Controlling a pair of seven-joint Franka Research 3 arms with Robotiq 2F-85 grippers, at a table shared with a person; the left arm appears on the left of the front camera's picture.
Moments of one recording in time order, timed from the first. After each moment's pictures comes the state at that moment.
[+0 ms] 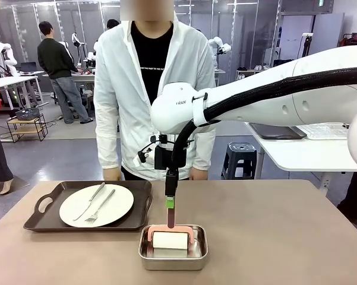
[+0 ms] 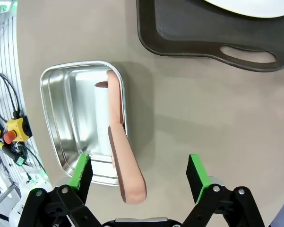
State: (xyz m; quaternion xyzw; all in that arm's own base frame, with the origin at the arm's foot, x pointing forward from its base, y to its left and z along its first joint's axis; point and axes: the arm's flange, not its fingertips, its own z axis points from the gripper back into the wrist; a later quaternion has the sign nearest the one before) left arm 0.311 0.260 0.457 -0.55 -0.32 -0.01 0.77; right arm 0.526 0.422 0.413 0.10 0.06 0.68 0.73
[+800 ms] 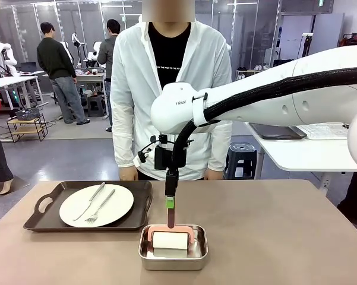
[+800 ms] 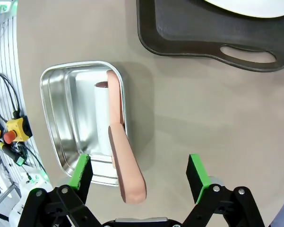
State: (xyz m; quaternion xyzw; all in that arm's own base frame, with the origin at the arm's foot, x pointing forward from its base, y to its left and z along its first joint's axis) left arm 0.311 0.260 0.457 -0.55 -0.32 -0.01 0.77; right arm 0.526 0.422 0.413 0.10 0.06 0.68 0.73
